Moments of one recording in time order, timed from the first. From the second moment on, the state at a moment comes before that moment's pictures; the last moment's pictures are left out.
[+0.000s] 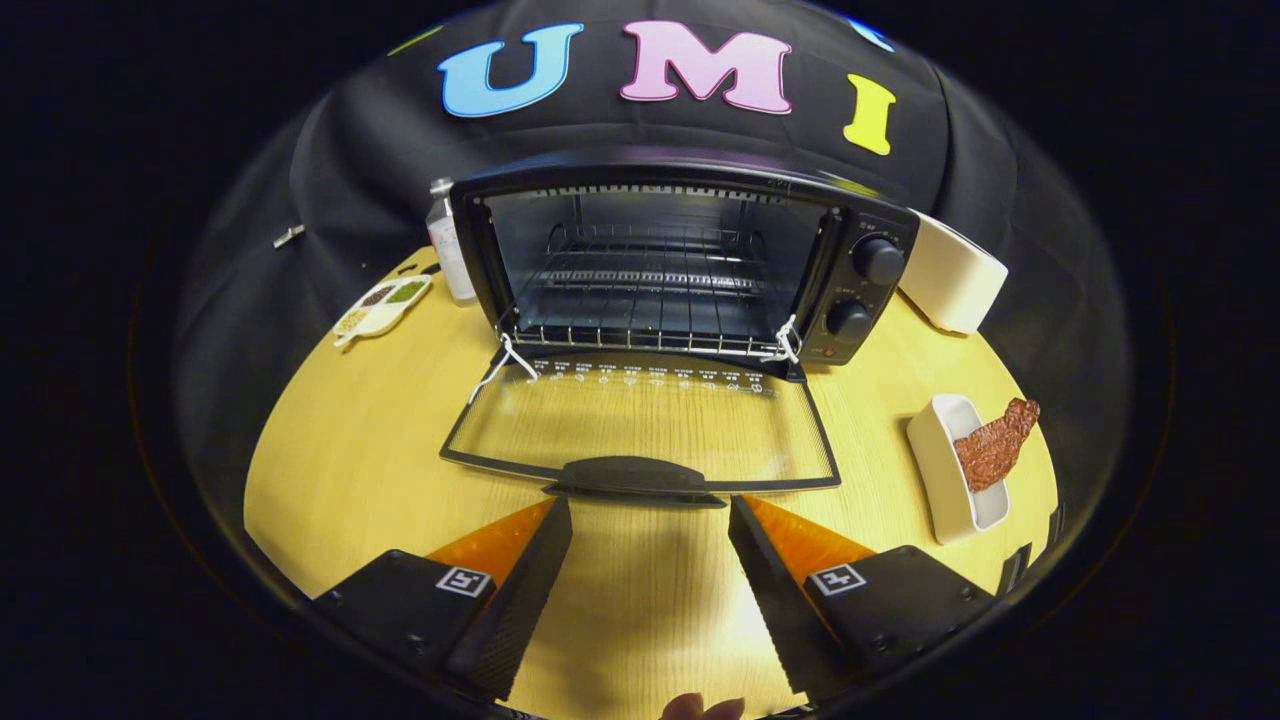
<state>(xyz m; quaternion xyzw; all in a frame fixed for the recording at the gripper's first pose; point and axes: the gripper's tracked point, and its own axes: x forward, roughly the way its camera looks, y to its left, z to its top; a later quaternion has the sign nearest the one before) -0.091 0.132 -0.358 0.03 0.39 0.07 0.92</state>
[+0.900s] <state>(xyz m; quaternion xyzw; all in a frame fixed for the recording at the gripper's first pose) -0.085 -0.119 -0.292 0.00 0.40 0.17 0.90</state>
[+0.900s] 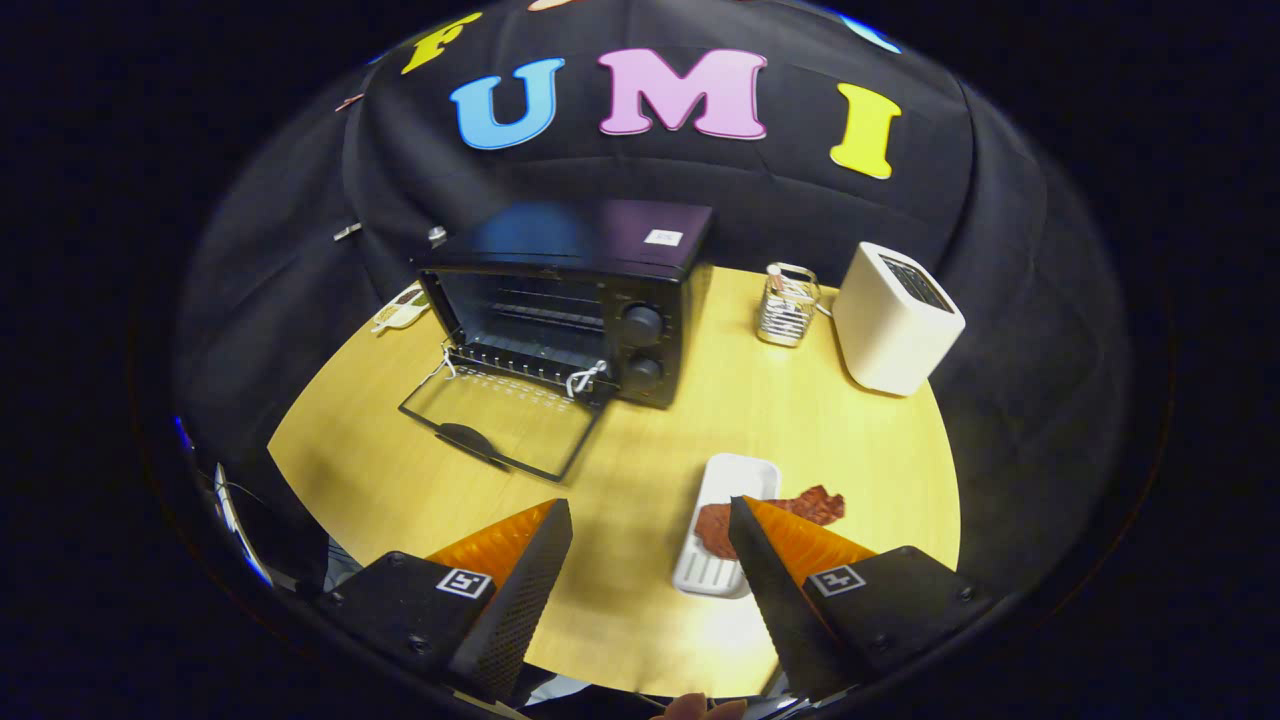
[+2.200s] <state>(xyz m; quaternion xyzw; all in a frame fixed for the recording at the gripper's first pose) -0.049 -0.188 -0.363 0.14 0.54 0.24 0.80</state>
